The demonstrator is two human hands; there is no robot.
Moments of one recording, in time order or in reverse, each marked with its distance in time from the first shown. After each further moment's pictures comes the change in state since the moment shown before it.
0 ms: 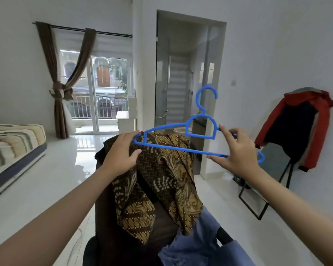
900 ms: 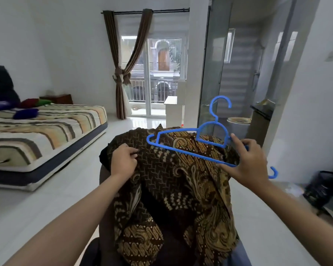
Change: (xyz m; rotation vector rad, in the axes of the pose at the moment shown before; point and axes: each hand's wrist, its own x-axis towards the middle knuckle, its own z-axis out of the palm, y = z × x) left_hand 0.084 -0.102 0.129 0.305 0.269 -0.507; right_hand 0.047 0.081 0.251 0.335 -0.168 0.024
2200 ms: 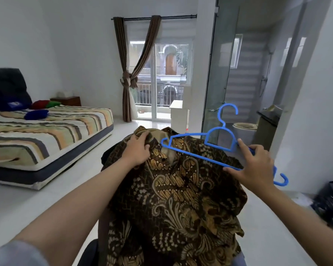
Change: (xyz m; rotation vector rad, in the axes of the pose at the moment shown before) left_hand 0.038 0.036 0.003 0.113 -0.348 -0.016; right_hand 0.007 0.022 0.002 -0.077 0.040 0.051
